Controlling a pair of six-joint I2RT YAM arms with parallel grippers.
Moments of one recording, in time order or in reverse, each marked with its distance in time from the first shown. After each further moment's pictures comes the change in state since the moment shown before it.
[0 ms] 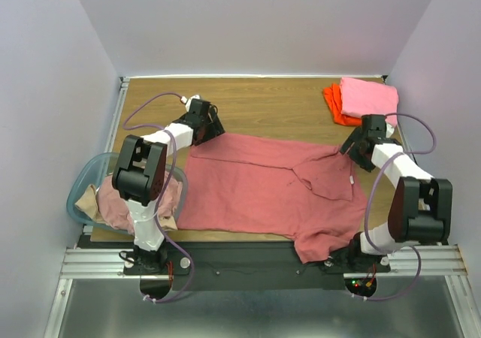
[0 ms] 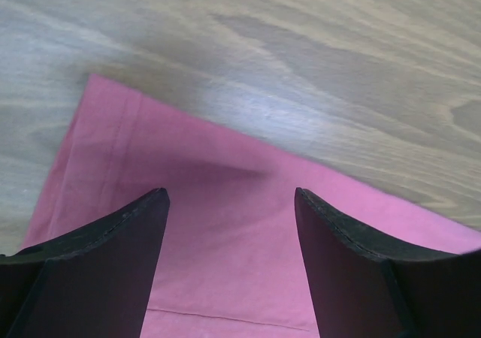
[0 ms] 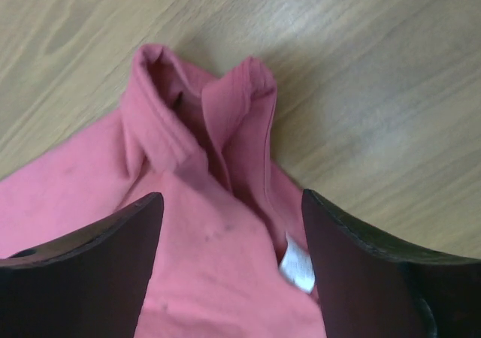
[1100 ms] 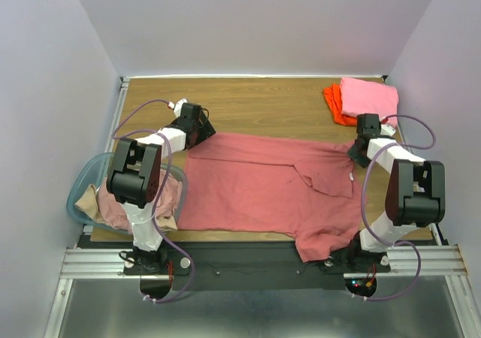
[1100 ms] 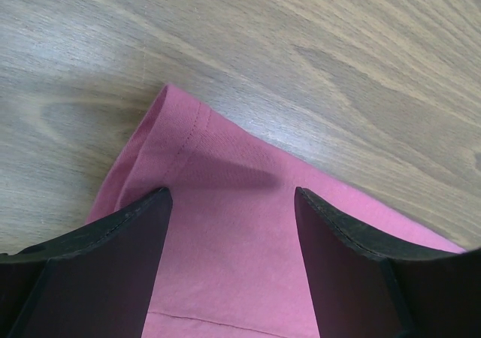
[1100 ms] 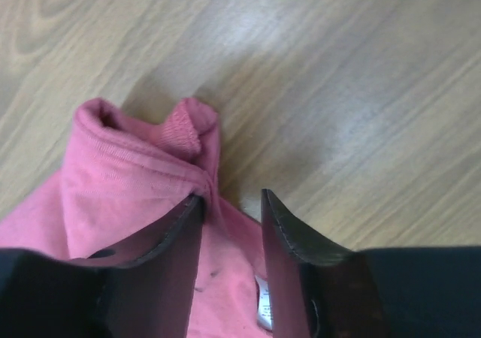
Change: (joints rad) left arm 0.060 -0.040 -0.092 0.072 -0.056 -0.060; right arm -0.002 0.177 0.043 0.066 0.164 0.072
